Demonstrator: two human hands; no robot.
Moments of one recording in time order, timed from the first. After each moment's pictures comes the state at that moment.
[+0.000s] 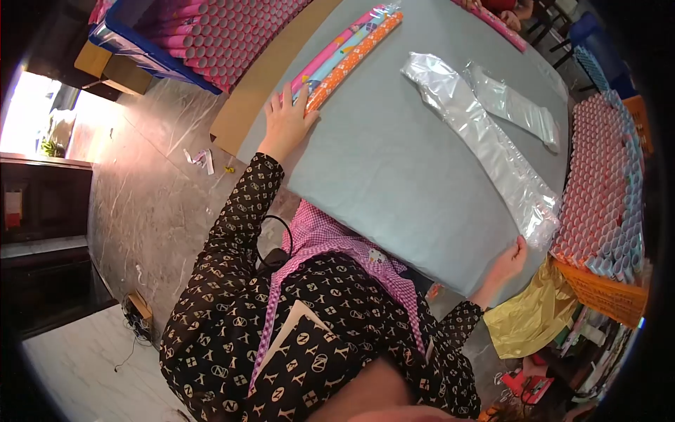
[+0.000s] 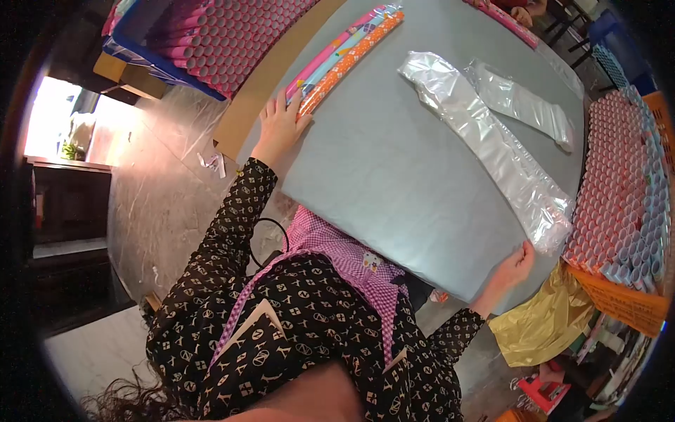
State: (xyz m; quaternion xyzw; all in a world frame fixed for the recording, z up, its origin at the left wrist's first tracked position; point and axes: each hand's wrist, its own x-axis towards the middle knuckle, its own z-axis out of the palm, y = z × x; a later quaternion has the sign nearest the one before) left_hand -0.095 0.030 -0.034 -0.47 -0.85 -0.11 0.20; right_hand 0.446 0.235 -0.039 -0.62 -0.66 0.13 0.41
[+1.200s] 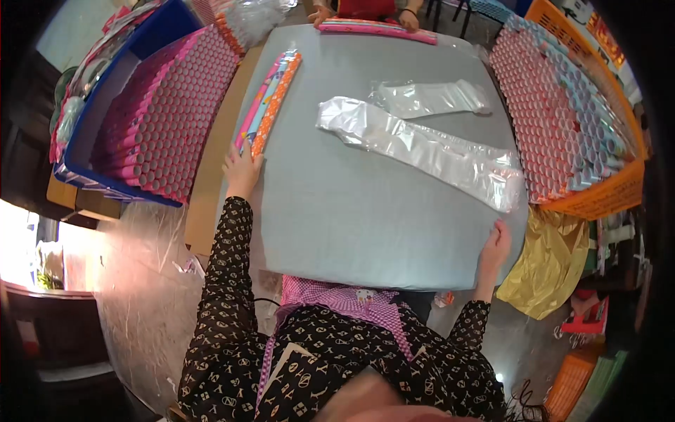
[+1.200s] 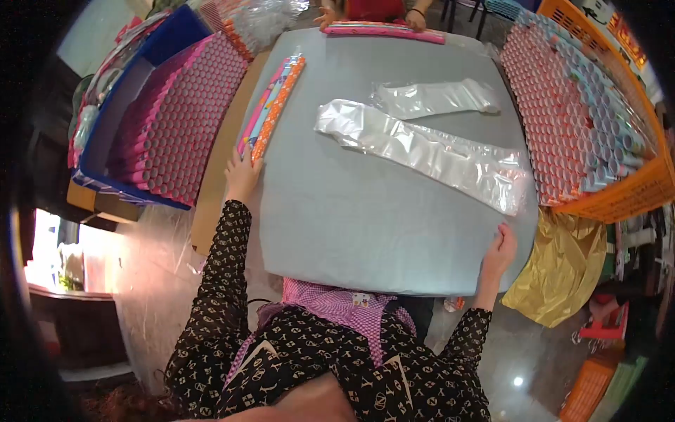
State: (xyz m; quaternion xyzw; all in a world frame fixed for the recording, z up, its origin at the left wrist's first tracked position) left_hand -0.159 0.125 -0.037 -0.43 -0.89 -0.06 0.10; right_hand 0.476 0.222 -0.057 -0.61 -0.63 0.12 0.47
